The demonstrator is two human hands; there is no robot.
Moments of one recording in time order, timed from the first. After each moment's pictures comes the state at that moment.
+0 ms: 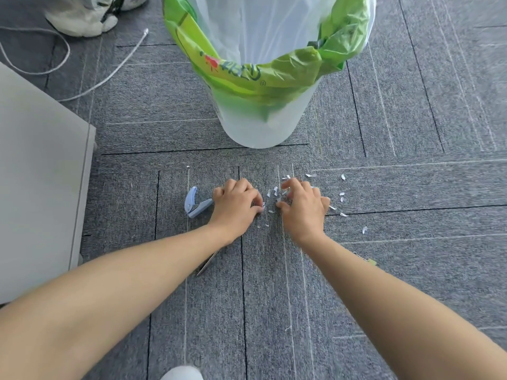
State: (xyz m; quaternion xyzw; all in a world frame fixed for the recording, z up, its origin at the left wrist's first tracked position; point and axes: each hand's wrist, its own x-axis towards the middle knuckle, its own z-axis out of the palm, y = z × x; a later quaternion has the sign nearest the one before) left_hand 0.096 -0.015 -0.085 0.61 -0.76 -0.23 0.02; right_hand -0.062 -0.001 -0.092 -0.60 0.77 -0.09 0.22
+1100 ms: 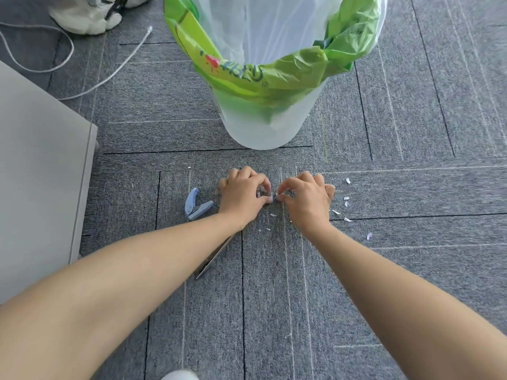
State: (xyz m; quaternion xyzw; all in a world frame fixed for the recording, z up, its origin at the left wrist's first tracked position) left_hand 0.079 -0.043 -0.080 0.65 -0.72 -0.24 0.06; right_hand -0.071 -0.030 -0.087 -0.64 0.73 -0.05 0.21
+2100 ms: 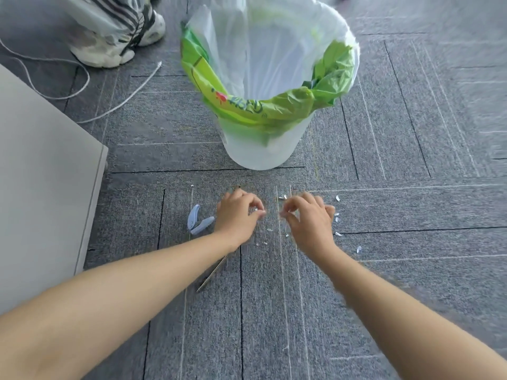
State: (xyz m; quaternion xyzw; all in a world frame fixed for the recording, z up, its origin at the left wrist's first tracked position) left_hand 0.086 -0.026 -0.044 0.66 -0.66 -0.35 0.10; right_hand -0.081 -0.005 -0.052 -0.66 0.71 -0.12 0.22
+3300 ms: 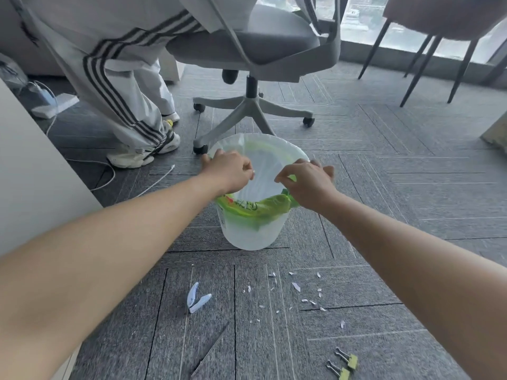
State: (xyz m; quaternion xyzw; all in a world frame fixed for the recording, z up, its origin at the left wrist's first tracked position) left_hand 0.106 -0.176 0.174 0.63 -0.76 -0.13 0.06; right_hand -0.079 -0.141 0.171 -0.73 0.67 -0.13 0.07
